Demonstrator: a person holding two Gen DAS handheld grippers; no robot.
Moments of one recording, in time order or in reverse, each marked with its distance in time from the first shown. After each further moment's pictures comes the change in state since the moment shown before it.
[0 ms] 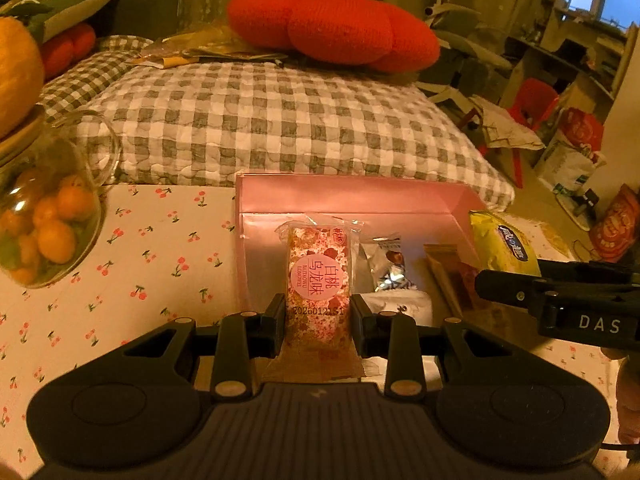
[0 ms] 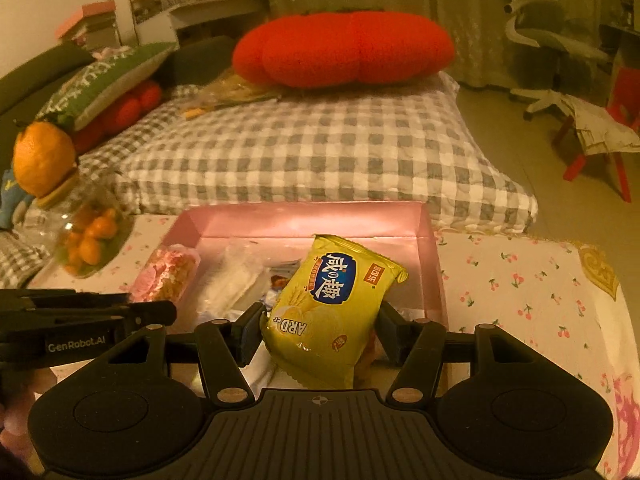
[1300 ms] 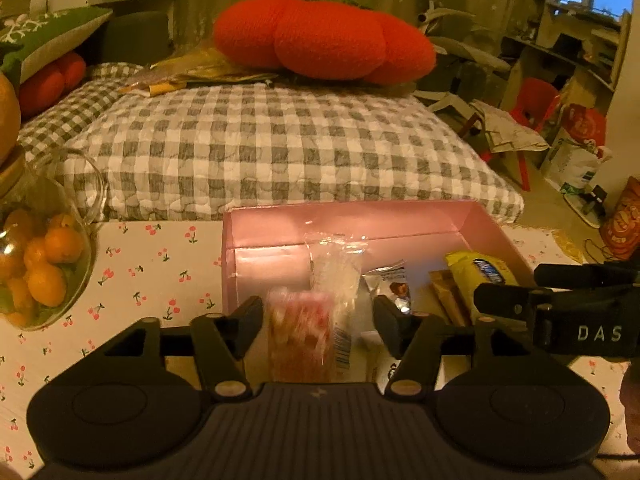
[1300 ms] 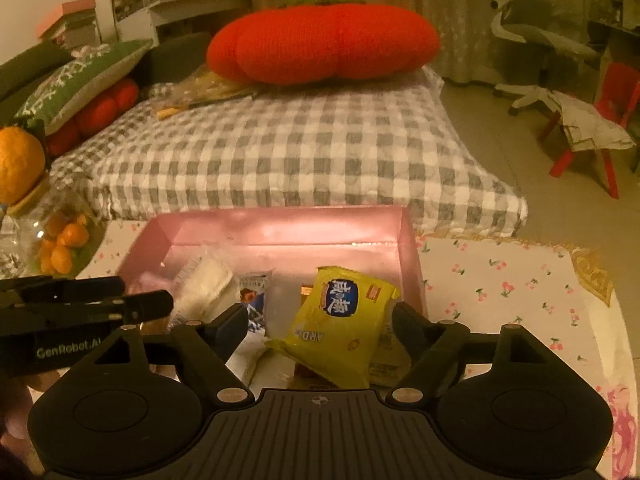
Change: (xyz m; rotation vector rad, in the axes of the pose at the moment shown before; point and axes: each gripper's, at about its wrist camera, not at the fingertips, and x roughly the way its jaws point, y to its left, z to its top) left arm 0.007 -0.007 0.013 0.060 -0.055 0.023; right arm 0.012 -0.008 0.010 0.023 0.006 -0.049
